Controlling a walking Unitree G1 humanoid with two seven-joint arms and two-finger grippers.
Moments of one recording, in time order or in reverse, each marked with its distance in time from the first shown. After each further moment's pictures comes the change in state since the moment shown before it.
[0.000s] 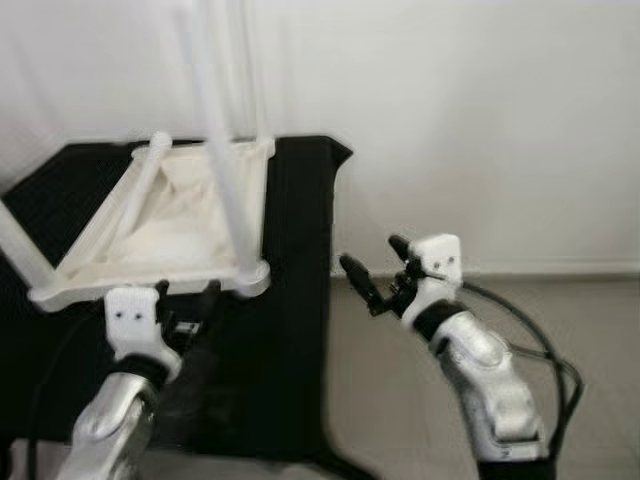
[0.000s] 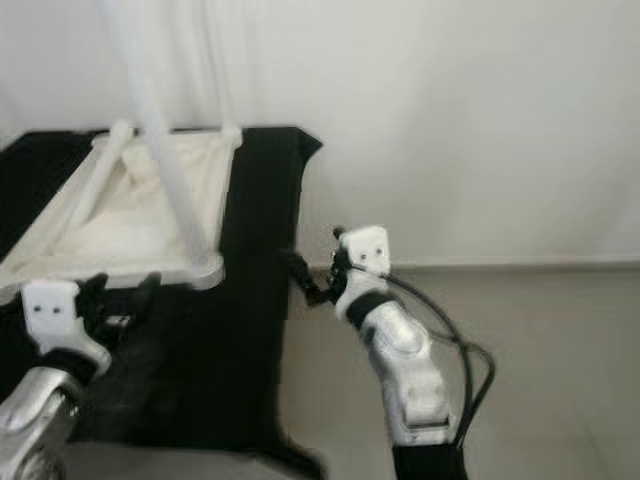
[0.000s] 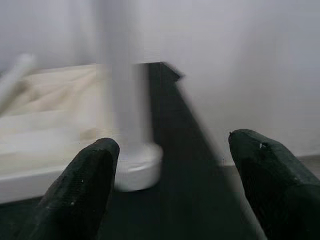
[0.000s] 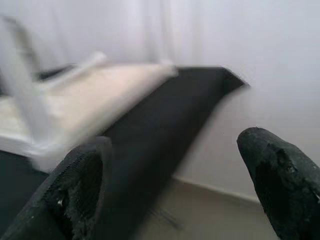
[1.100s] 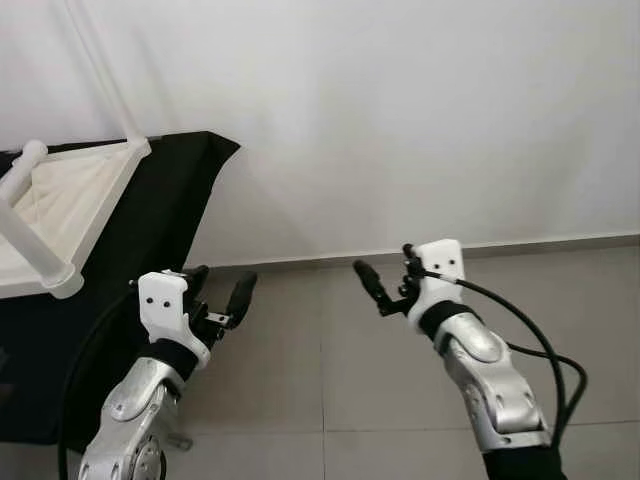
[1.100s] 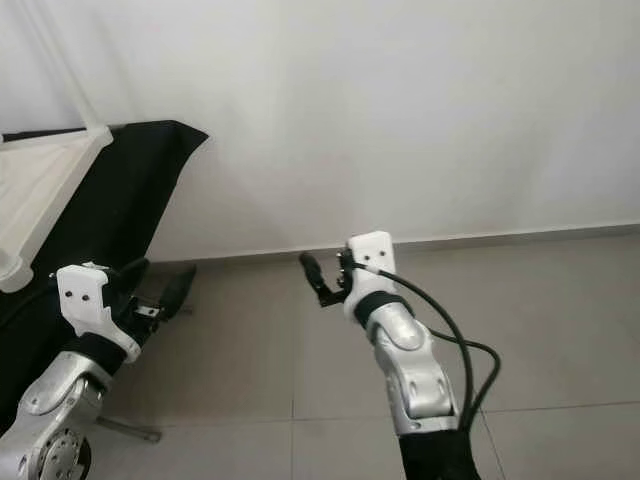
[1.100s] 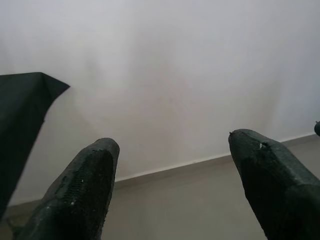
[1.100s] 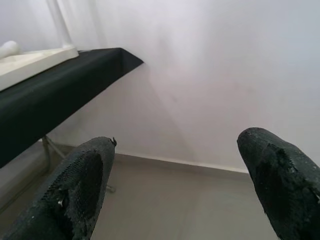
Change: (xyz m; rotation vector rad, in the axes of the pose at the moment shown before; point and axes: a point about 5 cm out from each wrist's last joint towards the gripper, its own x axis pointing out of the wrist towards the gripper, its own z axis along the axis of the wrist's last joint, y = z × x) left arm 0.011 -0.009 0.015 -0.036 -0.054 -0.054; right arm 0.011 0.005 -0.005 0.012 0.021 -0.014
